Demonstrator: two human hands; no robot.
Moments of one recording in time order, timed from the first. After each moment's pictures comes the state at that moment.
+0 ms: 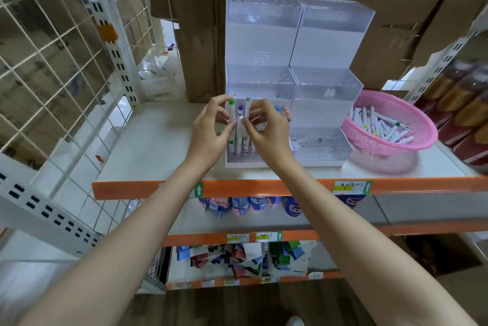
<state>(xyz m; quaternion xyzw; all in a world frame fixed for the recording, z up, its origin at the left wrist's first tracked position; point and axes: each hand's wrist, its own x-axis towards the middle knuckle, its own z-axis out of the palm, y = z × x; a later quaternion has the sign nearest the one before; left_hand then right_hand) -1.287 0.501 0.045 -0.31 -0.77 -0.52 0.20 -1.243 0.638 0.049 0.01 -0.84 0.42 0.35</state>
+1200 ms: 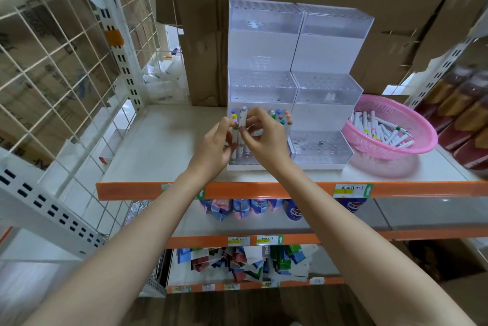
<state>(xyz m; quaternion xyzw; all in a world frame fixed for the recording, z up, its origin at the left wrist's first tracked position) -1.285 0.494 0.019 -0.36 -0.84 -0.39 0.14 -1.242 0.634 0.044 0.04 -0.85 0.41 0.32</state>
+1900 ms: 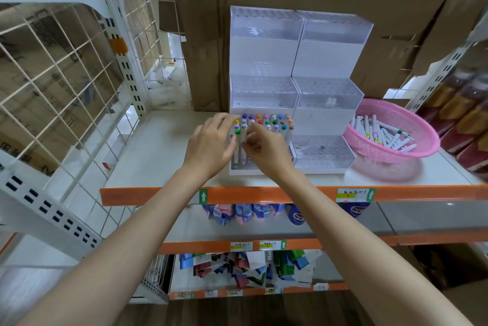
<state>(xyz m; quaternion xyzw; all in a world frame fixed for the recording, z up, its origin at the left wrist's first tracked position) -1.286 0.487 0.045 -0.34 -0.88 -0.24 0.23 -1.240 0.641 0.029 0.03 -0.90 0.36 0.23</state>
